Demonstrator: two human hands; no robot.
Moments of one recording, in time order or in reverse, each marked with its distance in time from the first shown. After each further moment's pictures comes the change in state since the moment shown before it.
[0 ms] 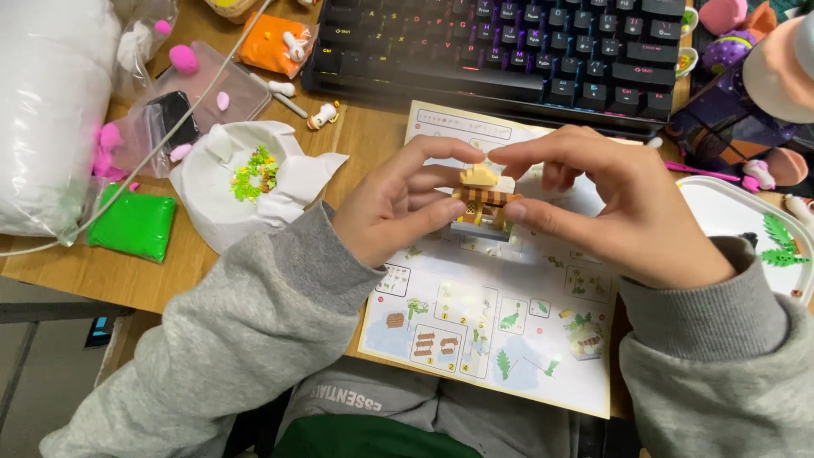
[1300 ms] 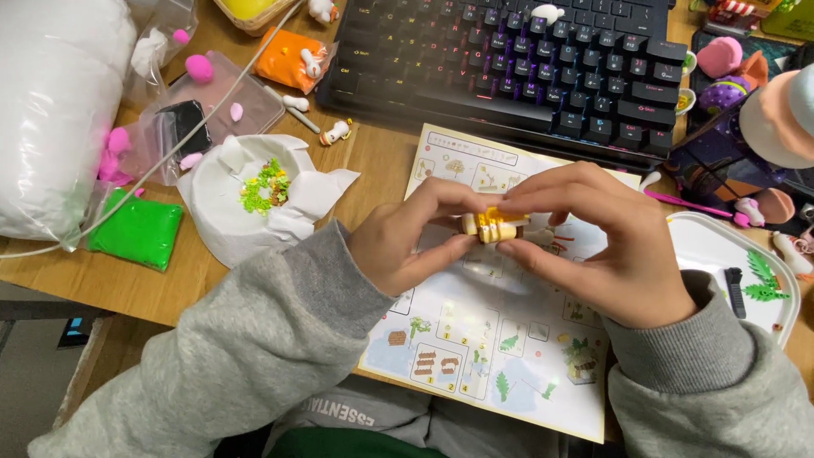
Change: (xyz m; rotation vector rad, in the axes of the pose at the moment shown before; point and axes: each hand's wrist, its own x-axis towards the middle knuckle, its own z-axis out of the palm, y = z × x) left_hand -0.004 -0.018 -0.001 0.347 -0.007 0.306; right_hand -0.001 -0.001 0.014 -0.091 0.102 -0.225
